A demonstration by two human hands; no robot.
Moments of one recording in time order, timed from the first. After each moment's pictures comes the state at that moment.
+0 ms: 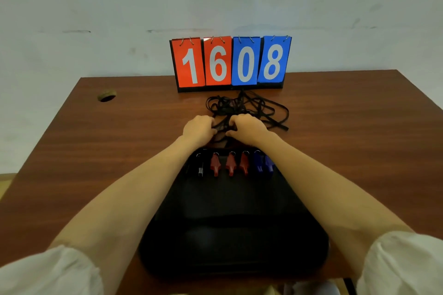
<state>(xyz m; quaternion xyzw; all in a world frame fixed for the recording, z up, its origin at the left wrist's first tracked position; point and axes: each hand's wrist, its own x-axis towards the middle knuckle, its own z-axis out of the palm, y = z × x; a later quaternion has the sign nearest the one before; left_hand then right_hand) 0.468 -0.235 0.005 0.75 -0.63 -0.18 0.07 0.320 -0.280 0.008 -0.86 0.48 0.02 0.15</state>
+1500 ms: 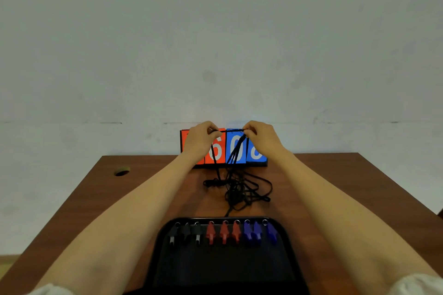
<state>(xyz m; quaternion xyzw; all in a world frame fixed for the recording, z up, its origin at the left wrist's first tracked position) 0.453 -0.225 0.185 0.66 -0.59 -0.11 0.45 0.280 -0.279 0.195 -0.80 0.48 -0.32 0.18</state>
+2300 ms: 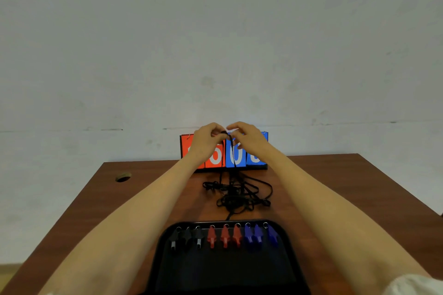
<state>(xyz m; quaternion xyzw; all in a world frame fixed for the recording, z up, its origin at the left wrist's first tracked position) 0.439 -0.221 0.195 0.59 -0.60 -0.18 0.50 0.299 -0.269 0.200 -0.77 0.41 -0.34 0.34</state>
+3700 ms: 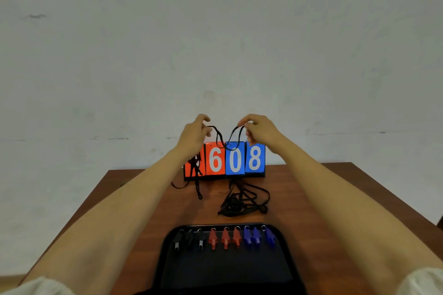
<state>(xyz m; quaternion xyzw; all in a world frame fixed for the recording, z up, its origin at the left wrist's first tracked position) 0.463 -0.188 0.239 0.64 -0.63 -0.08 0.43 0.271 -0.231 0.265 -0.74 0.46 -0.36 0.33</state>
